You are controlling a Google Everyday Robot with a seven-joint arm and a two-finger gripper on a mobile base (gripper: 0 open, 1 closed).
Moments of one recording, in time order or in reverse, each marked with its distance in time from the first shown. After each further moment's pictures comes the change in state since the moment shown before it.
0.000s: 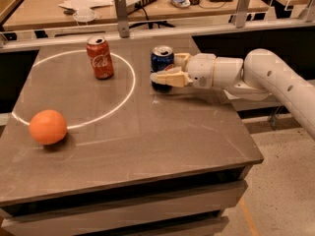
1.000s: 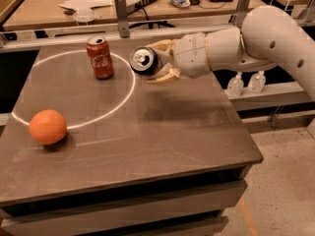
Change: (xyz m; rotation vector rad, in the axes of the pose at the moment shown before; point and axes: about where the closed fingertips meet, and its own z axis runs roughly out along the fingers) arm -0.063 0.078 0.008 -0.220 0.176 -0.659
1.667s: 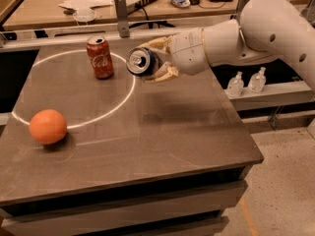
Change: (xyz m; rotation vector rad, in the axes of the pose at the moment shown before) arm -0.013 0.002 0.001 -0.042 0.052 -0.122
